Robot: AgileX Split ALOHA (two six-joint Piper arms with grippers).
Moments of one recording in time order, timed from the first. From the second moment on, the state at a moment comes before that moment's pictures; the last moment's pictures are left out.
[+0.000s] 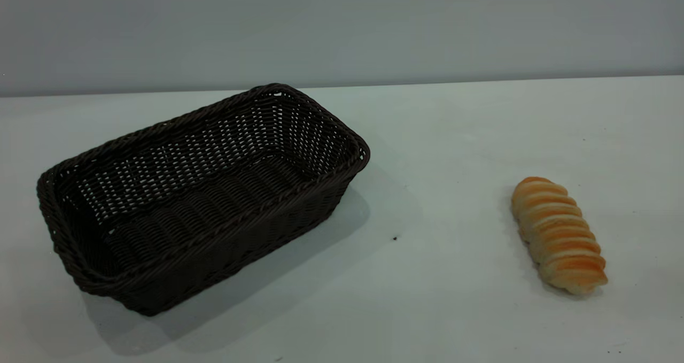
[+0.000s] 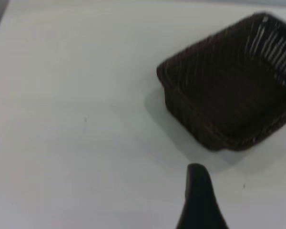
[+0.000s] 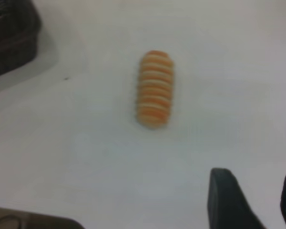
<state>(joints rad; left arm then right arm) -0.05 0.14 -0.61 0.01 1.05 -0.13 0.02 0.27 -0.58 0.16 1.05 -0.11</state>
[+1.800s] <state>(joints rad) -0.09 1.90 -0.87 -0.15 0.38 -0.46 0.02 0.69 -0.58 0.36 0.75 -0.36</state>
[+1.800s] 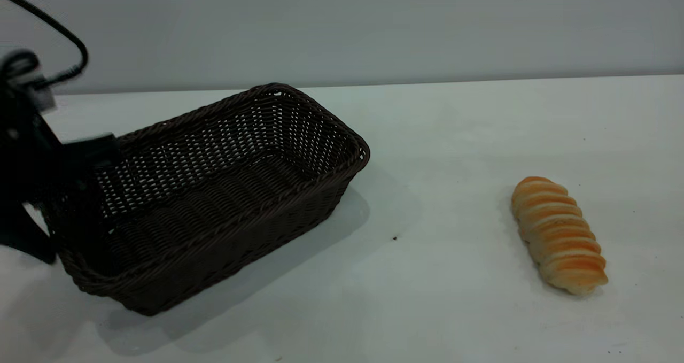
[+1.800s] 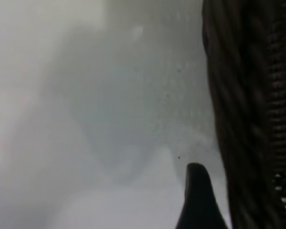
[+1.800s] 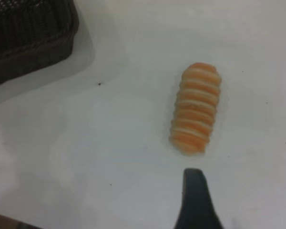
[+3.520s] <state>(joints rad) -0.12 2.14 -1.21 -0.49 0.49 0.22 0.02 0.69 -0.58 0.36 0.79 -0.36</state>
